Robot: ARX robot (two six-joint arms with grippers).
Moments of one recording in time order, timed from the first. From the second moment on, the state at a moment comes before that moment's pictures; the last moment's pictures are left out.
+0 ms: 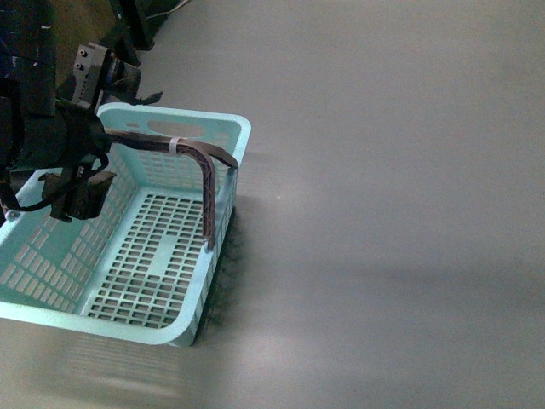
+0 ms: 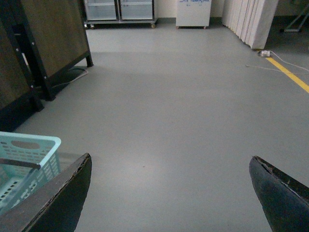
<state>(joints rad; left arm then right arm) -0.13 2.18 0.99 0.52 -0.13 -1.32 0.00 0.00 0.02 0.00 0.00 0.00</state>
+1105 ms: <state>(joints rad) -0.15 1.99 0.91 0.44 -0.14 -1.43 0.00 0.00 0.02 0.00 0.00 0.00</state>
